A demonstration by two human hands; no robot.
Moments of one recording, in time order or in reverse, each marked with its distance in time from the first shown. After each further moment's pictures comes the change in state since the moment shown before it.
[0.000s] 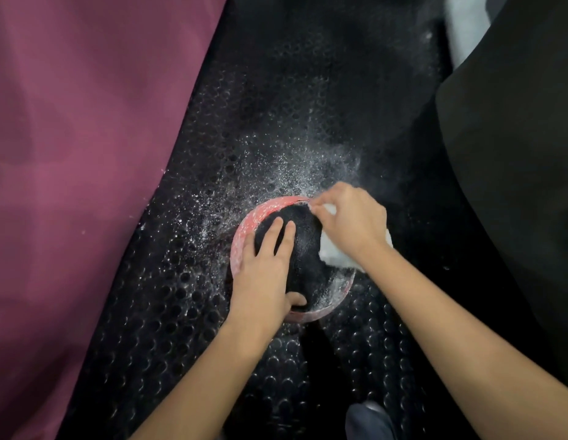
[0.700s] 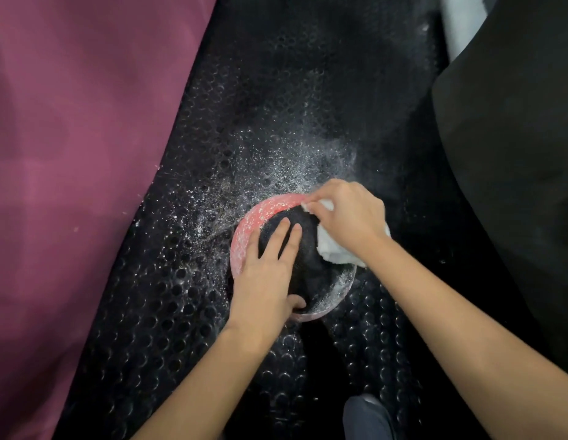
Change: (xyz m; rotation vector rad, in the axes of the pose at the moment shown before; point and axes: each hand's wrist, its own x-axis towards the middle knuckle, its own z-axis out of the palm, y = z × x) left_hand -0.009 0.011 0.004 0.097 -0.013 0.052; right_hand -0.001 0.005 -0.004 -0.007 -0.031 -0.030
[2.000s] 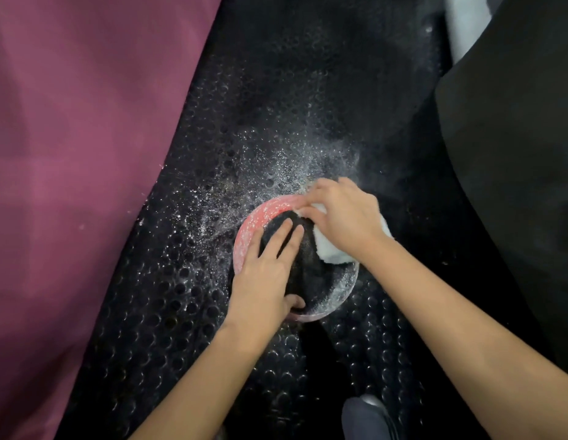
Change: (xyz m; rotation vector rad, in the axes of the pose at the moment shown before) left_hand -0.002 -0.010 -0.003 -0.036 0.041 0.048; right_hand -0.002 -0.012 -0.004 -0.101 -0.070 -0.197
